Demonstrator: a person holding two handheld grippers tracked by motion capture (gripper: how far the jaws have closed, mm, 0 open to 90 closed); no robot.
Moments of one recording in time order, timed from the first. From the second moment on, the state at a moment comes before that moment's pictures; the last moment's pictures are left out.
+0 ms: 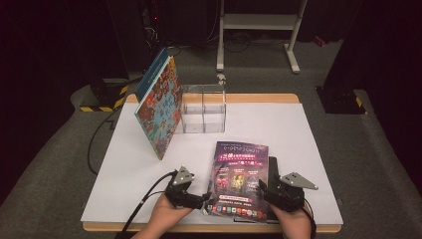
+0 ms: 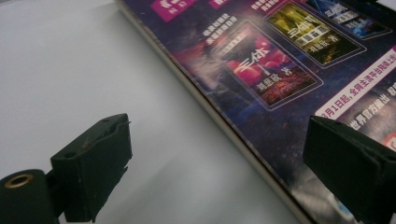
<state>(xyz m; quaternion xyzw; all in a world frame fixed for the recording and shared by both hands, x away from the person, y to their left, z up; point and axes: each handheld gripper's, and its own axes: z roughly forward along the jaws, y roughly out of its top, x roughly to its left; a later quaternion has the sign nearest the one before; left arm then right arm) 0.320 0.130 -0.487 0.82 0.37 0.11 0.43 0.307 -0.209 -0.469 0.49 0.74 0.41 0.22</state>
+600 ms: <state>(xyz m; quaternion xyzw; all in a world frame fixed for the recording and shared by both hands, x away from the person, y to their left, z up) 0.325 0.097 -0.489 0.84 0.33 0.12 0.40 0.310 -0.189 -0.462 0.49 0.77 0.37 0.17</state>
